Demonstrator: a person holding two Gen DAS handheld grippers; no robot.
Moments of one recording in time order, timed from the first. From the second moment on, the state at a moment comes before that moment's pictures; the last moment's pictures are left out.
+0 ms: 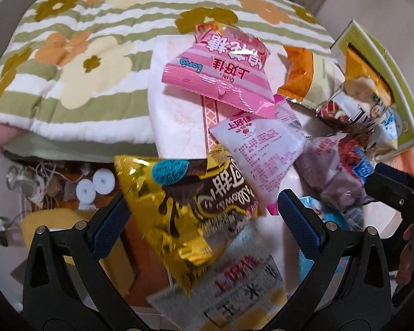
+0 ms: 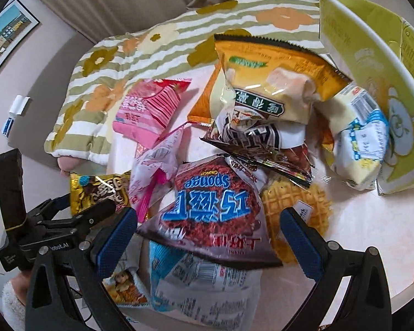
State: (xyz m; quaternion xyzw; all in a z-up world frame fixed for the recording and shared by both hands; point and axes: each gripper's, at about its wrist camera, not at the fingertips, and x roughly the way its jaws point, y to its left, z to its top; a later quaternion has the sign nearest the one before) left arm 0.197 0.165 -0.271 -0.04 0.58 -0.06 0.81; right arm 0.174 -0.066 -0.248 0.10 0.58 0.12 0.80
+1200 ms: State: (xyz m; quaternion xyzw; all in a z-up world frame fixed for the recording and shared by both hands) left arm 0.191 0.161 -0.246 -0.01 0.56 -0.06 0.82; right arm 0.192 -0.053 -0.270 0.09 0.62 0.16 0.77
